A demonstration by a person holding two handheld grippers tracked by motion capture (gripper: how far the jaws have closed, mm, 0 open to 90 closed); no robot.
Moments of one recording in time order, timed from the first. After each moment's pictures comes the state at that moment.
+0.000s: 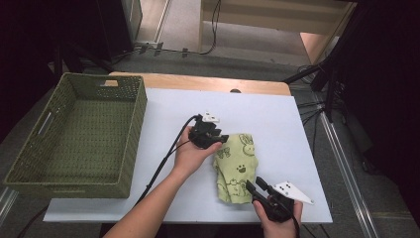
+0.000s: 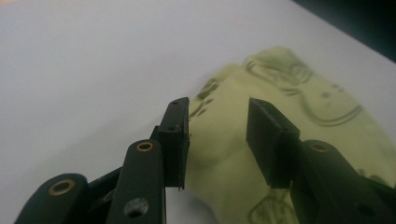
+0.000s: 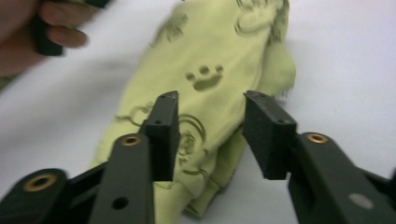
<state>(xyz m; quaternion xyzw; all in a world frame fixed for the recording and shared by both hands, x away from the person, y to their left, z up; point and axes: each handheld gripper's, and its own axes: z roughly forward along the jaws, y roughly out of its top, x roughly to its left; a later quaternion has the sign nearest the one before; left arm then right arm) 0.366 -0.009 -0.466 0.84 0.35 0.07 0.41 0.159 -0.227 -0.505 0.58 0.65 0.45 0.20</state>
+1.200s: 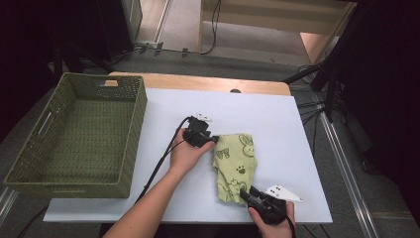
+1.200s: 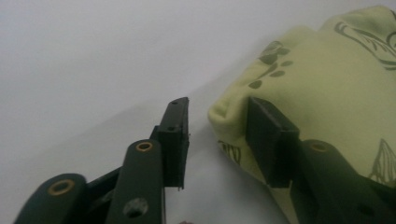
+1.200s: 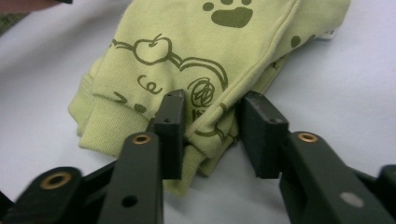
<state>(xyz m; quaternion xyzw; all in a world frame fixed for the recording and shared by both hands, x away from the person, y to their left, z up) 0.385 0.001 -0.493 0.84 0.39 0.05 0.37 0.161 -0.227 -0.537 0.56 0.69 0.44 0.13</state>
